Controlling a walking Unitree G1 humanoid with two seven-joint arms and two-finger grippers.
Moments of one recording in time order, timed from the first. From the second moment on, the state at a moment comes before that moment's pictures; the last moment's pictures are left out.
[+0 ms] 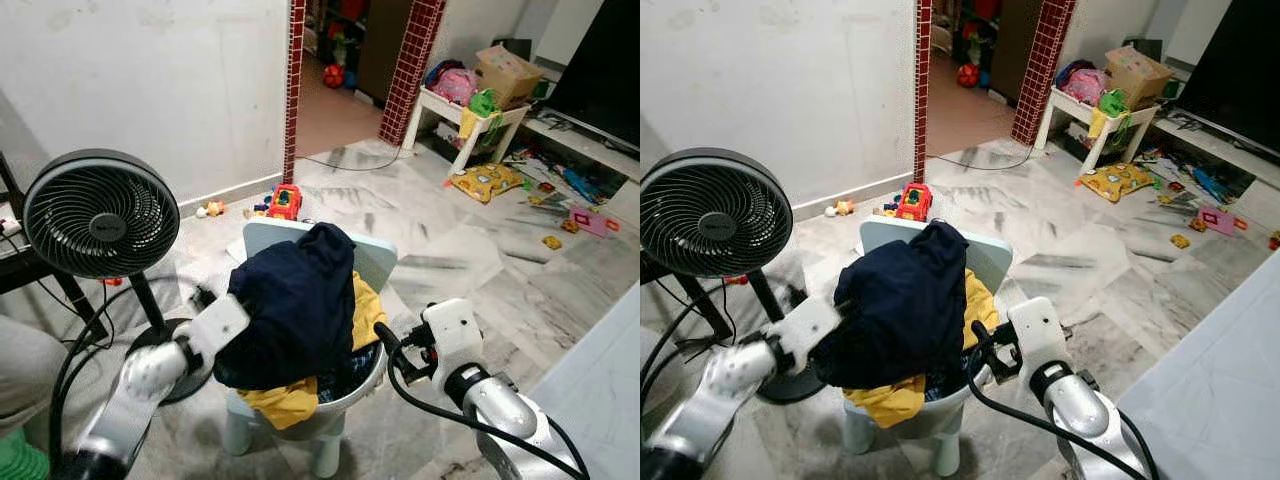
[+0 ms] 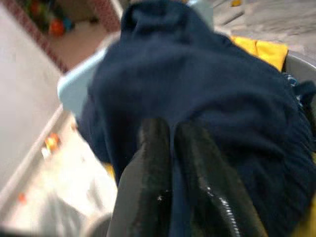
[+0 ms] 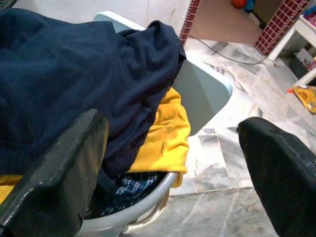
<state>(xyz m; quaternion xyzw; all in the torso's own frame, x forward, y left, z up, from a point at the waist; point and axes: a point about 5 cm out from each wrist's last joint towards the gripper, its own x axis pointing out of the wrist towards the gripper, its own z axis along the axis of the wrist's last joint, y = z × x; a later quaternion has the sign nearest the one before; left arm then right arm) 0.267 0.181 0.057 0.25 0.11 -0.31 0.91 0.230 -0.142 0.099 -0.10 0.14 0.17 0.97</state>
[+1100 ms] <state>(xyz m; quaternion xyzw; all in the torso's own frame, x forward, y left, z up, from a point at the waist) 0.226 0.208 0.011 0.11 0.30 -0.17 0.93 0.239 -0.147 0.095 -0.11 0.14 0.16 0.97</state>
